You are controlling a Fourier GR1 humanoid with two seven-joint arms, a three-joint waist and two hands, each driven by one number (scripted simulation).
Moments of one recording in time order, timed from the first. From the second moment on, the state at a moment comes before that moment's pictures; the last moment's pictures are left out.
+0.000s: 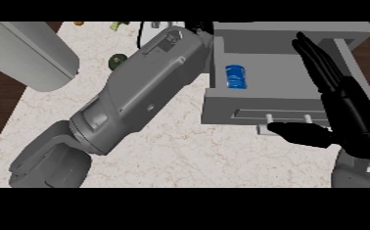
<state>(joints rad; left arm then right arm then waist) -1.41 0.04 -0.58 -0.54 1.01 0.81 -0.20 -0.24 -0.12 -0.05 -1.95 0.80 0.24 -0.02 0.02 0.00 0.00</state>
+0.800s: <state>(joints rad) -1.31 0.20 -0.59 -0.73 0.92 0.83 -0.07 -0.56 -0.12 0.04 -1.24 1.15 -0.07 -0.08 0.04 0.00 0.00</state>
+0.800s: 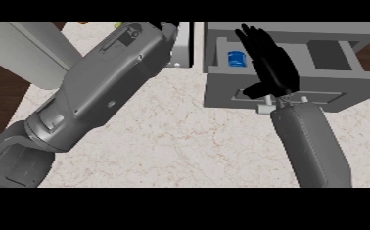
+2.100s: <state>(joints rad) -1.15 0.40 -0.57 -1.05 0.83 0.84 0.09 -0.99 -0.17 -0.15 -0.40 1.29 -0.63 -0.14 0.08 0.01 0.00</state>
